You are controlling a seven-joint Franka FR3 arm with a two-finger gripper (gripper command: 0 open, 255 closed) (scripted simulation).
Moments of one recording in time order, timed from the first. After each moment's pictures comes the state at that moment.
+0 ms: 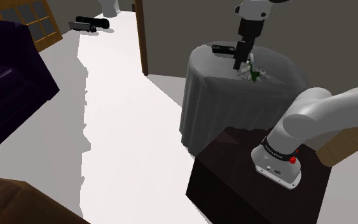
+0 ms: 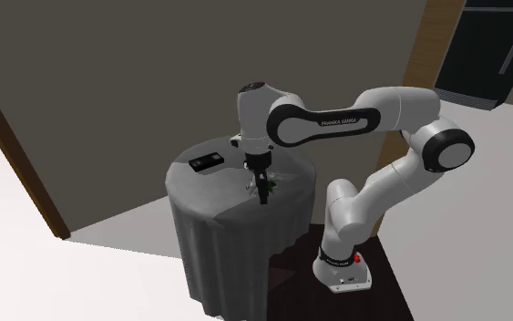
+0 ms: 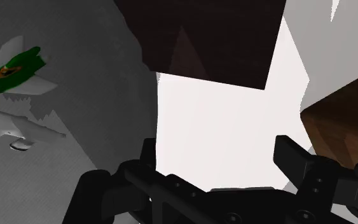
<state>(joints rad) -0.01 -0.80 0.03 -2.44 0.06 1.55 -0.17</state>
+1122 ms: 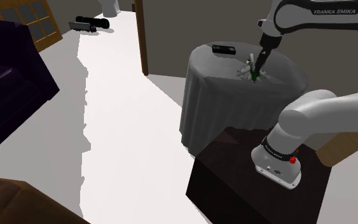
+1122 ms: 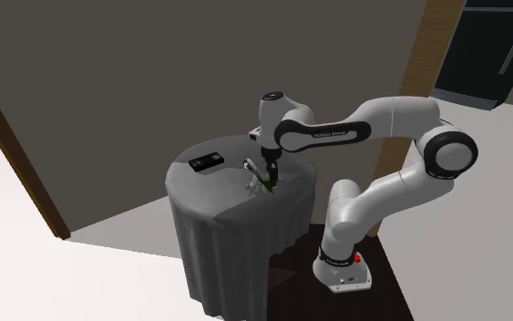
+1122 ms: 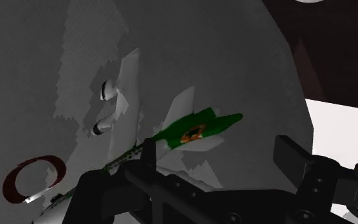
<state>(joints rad) -0.19 -0.90 -0.23 -2.66 -0.29 1.80 -0.44</state>
